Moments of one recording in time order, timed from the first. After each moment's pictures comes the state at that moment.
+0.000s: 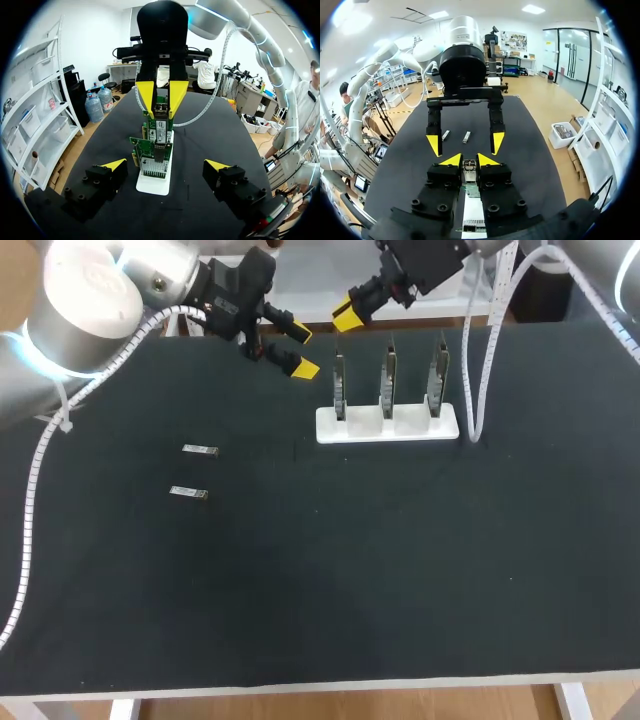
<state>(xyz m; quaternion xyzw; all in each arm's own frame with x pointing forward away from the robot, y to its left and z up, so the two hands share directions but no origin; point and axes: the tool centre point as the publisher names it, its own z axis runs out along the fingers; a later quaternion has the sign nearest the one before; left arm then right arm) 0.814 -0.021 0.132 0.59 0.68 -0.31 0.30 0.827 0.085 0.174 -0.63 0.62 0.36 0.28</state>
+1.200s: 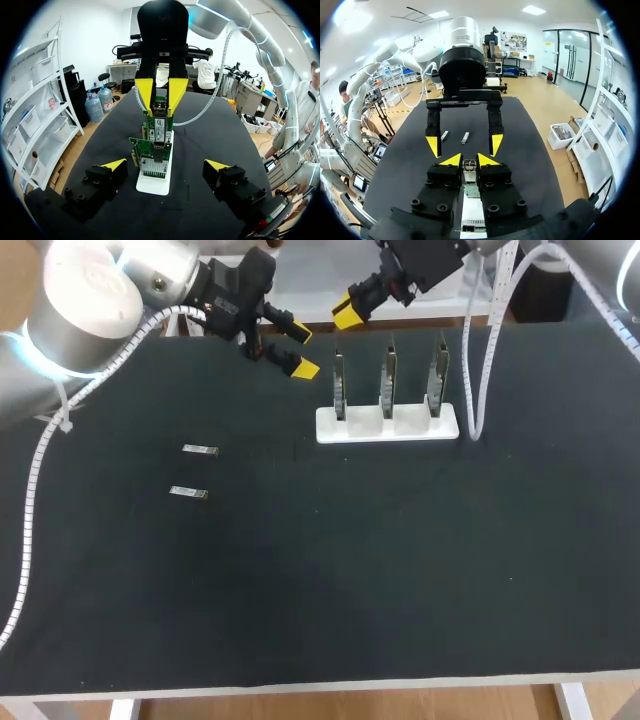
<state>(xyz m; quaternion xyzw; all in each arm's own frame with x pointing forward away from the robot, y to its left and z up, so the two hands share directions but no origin) 0.814 -0.021 0.132 0.59 0.68 -0.31 0.30 0.829 0.086 0.177 -0.63 0.62 0.36 0.28</state>
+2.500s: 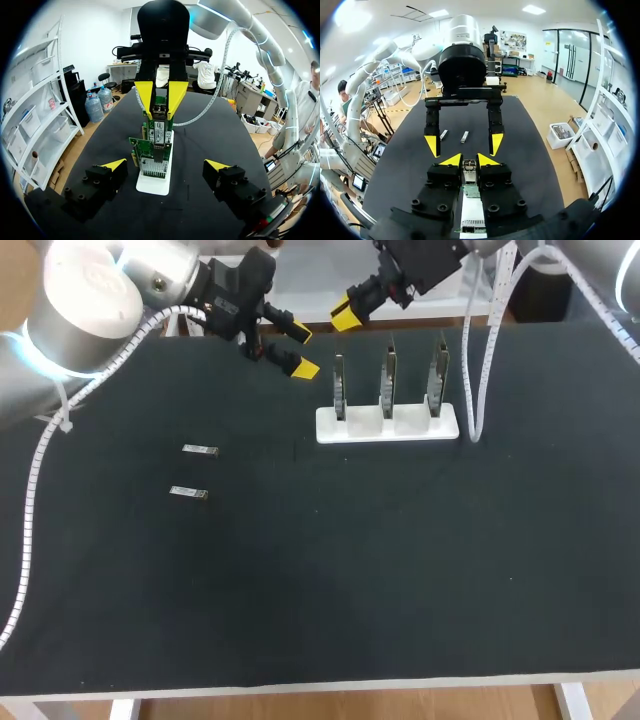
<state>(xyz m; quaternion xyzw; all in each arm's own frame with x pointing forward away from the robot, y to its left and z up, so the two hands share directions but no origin) 0.814 -0.021 0.132 0.59 0.68 -0.31 0.30 0.829 0.087 0.173 -0.64 0.63 0.35 0.28</state>
